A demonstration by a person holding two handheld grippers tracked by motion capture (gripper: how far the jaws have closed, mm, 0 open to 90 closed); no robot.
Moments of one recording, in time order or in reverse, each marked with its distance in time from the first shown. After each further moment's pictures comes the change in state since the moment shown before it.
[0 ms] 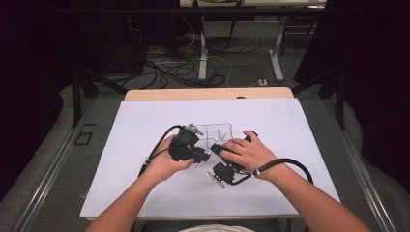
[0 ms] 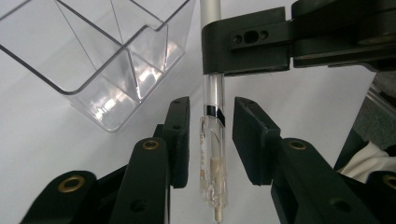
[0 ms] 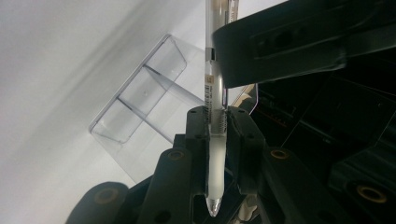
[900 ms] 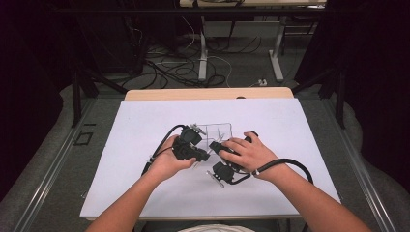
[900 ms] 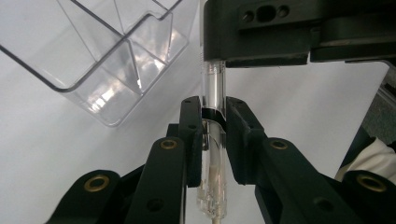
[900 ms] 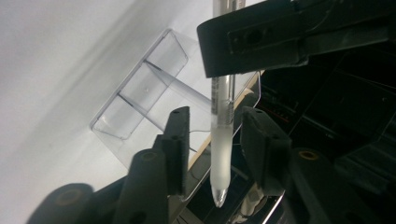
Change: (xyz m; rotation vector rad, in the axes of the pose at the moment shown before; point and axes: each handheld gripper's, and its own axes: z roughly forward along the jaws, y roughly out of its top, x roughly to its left) left arm 0.005 0.004 0.005 0.035 0.007 -0.021; right arm 0.000 -0.001 0.001 0.044 0.008 0.013
